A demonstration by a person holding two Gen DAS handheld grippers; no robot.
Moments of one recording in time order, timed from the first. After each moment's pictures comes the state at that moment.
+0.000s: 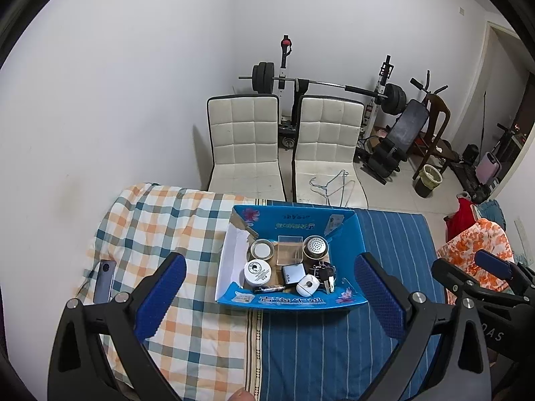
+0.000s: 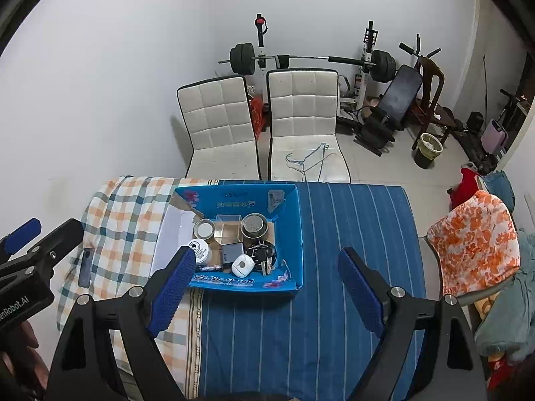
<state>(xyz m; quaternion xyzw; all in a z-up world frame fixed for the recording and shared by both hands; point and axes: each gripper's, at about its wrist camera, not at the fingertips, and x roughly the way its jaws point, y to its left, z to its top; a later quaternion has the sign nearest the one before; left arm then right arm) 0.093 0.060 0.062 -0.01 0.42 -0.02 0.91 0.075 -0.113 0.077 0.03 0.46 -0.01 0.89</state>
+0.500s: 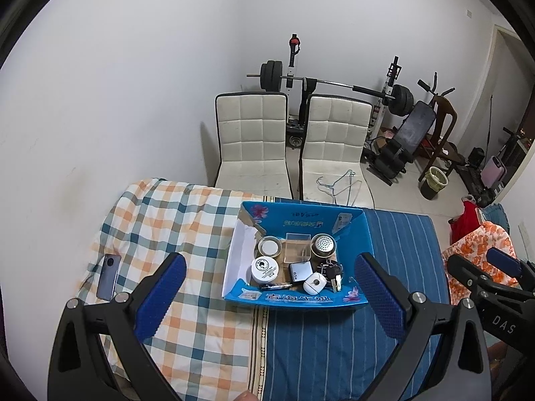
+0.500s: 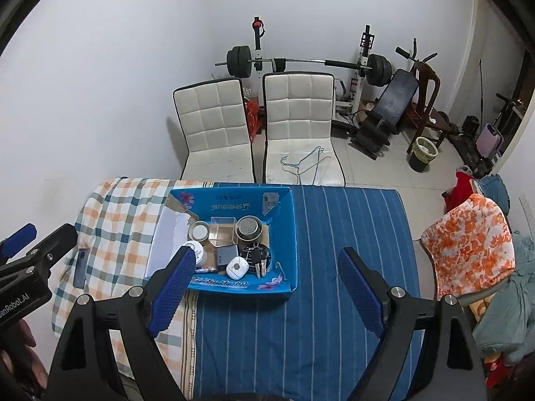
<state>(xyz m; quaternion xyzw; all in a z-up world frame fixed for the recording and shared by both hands) 0.088 0.071 0.057 -0.02 0.42 -0.01 0.91 0.074 -0.113 0.080 0.02 0.46 -0.02 0.89</state>
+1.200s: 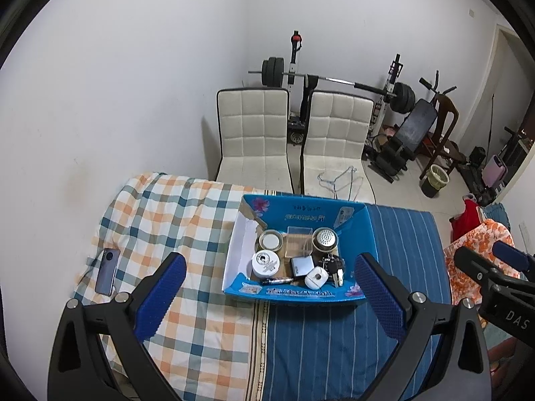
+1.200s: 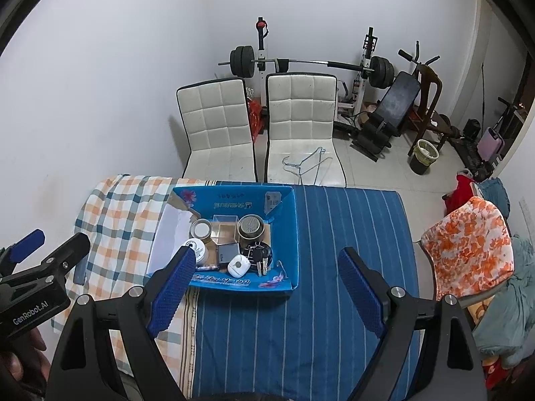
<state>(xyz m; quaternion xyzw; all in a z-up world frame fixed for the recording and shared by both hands) 0.080 0.071 0.046 -0.02 0.43 0.00 0.90 0.071 -0.101 0.079 0.02 0.46 -0.01 0.89</state>
